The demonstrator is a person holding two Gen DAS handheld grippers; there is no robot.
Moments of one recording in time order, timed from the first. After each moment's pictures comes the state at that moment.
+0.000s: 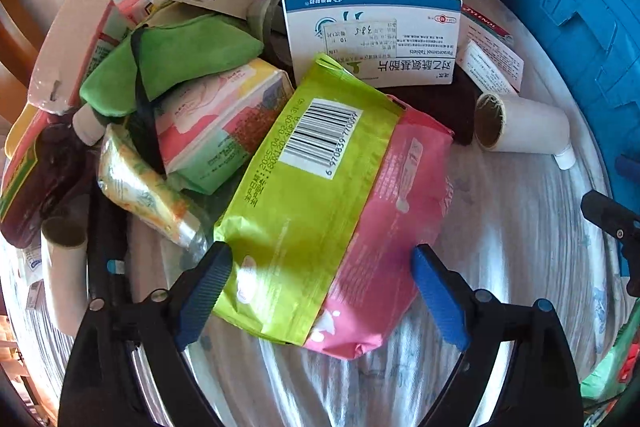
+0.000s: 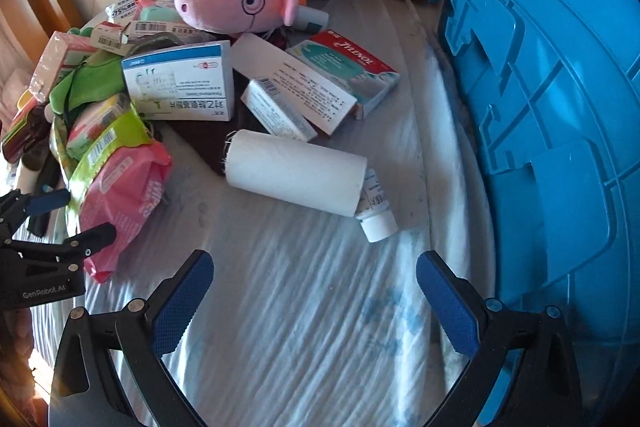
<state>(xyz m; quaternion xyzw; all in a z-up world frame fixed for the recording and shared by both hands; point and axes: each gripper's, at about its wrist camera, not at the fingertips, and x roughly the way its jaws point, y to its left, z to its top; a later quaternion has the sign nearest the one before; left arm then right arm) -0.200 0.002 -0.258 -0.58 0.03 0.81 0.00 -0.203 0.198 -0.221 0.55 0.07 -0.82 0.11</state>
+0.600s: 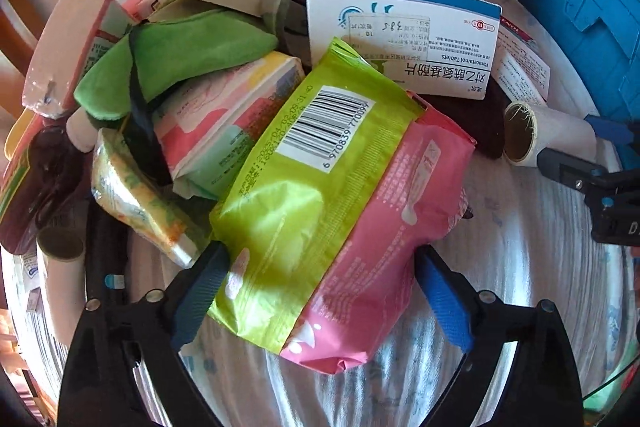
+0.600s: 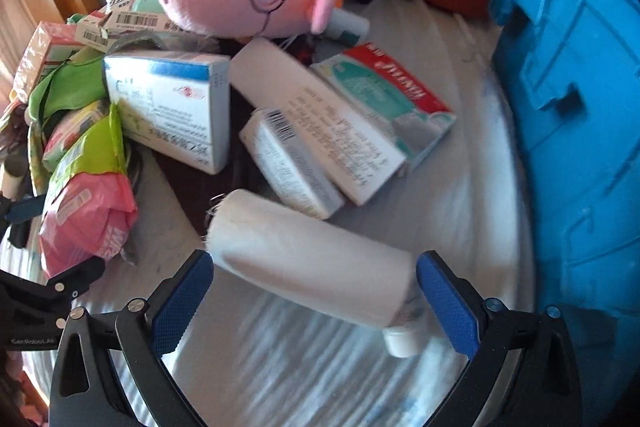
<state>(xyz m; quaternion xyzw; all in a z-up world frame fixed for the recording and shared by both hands) -0.203 -0.006 -0.265 -0.58 0.01 0.81 -0.02 -0.259 0.166 -0.253 0.54 0.10 -0.82 0.17</state>
